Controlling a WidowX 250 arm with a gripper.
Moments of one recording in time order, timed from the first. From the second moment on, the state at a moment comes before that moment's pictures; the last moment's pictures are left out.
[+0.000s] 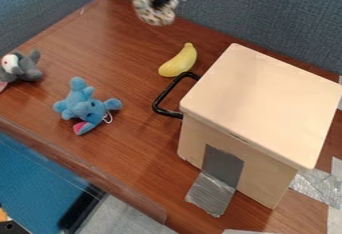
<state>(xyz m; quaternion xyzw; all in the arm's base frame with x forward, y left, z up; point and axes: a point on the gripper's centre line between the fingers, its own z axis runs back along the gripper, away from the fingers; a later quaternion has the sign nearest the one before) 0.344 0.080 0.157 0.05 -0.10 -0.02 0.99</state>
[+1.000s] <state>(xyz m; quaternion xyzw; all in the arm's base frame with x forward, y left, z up) 0.364 0.185 0.046 0.00 -0.09 -0.04 1.00</state>
